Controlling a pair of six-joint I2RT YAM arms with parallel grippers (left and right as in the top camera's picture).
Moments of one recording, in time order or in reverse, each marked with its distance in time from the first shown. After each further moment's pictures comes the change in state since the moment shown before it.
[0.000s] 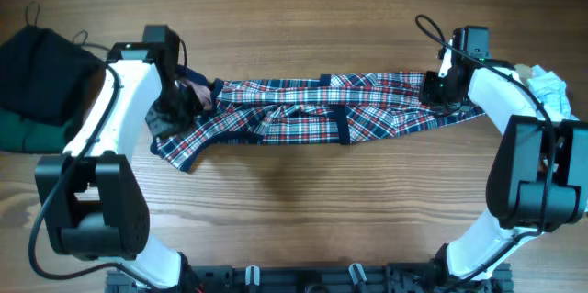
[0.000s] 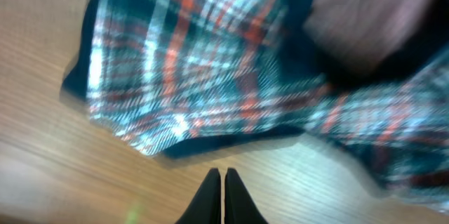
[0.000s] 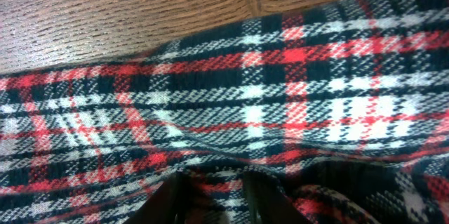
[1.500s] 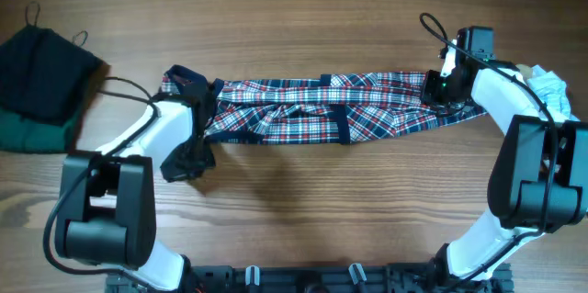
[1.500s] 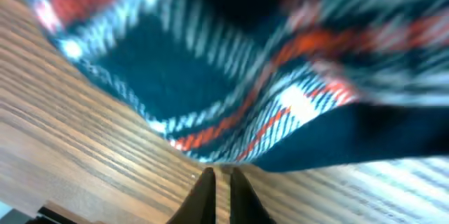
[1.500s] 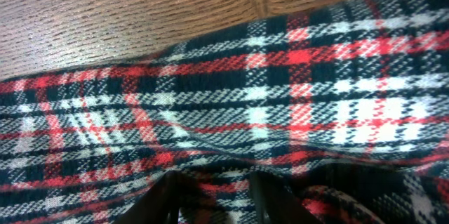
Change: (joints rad) left arm -0.126 -0.034 -0.391 0.217 -0.245 -0.002; right arm -0.018 0.000 -0.003 0.012 -0.058 0.000
